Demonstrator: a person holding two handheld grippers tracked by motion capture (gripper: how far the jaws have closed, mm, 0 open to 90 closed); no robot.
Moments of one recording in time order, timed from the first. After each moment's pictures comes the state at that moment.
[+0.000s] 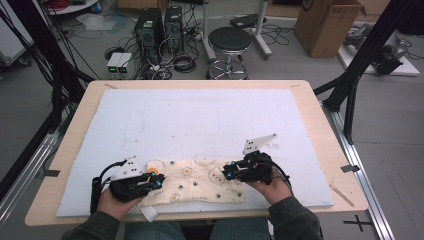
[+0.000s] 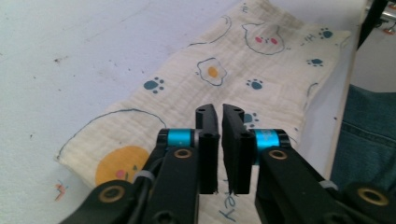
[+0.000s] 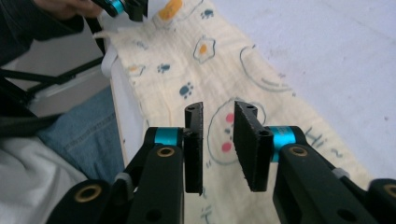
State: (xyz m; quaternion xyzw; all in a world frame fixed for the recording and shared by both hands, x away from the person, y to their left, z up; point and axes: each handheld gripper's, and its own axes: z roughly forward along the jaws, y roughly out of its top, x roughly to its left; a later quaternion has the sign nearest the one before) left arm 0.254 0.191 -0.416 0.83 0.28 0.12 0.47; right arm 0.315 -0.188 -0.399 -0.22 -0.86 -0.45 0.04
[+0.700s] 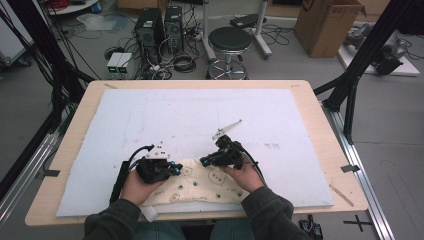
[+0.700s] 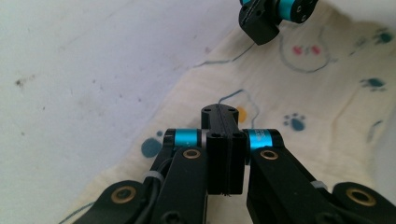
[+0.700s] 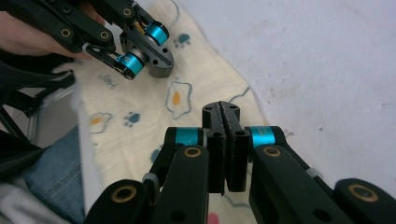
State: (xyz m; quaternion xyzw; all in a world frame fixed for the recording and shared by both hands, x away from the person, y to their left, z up) left arm 0.307 0.142 -0.426 0.86 0.29 0.09 0.40; right arm 0.364 -0.115 -0.417 -0.25 -0.88 -0.40 0.08
